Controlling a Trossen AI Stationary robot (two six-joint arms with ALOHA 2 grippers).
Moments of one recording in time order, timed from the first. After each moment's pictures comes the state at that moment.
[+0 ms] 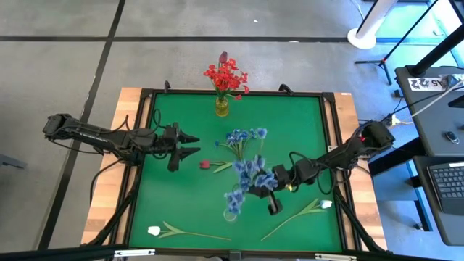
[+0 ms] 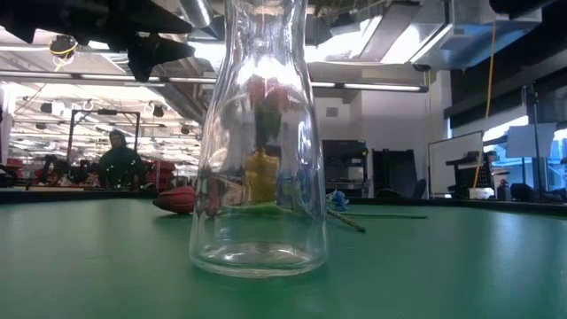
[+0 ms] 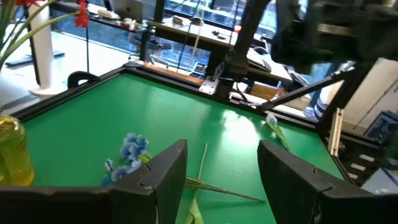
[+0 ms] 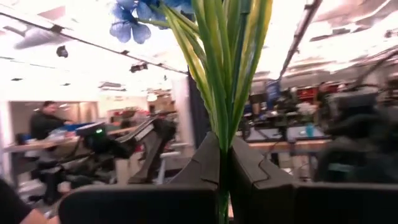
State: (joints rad) left arm -0.13 0.73 0.37 0.23 -0.30 -0.31; right arm 0.43 1.63 0.84 1.22 0.08 0.09
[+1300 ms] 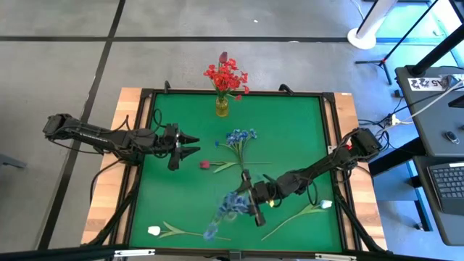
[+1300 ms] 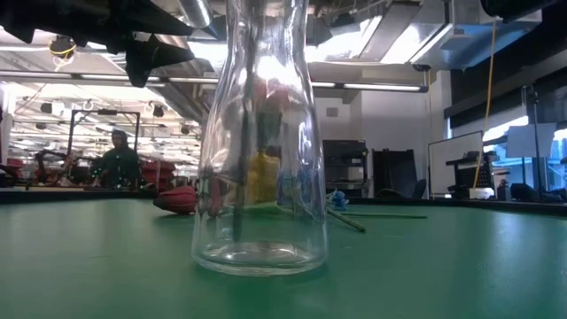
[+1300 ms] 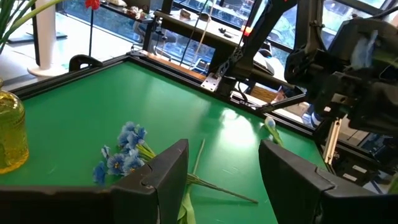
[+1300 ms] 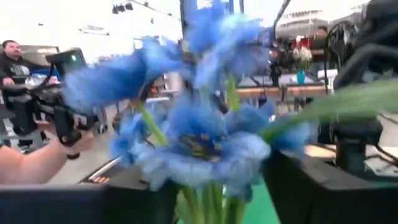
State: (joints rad) left arm -0.13 0.73 0.37 0.21 -0.31 -0.41; right arm 0.47 1.80 0.94 1.04 0.15 0.07
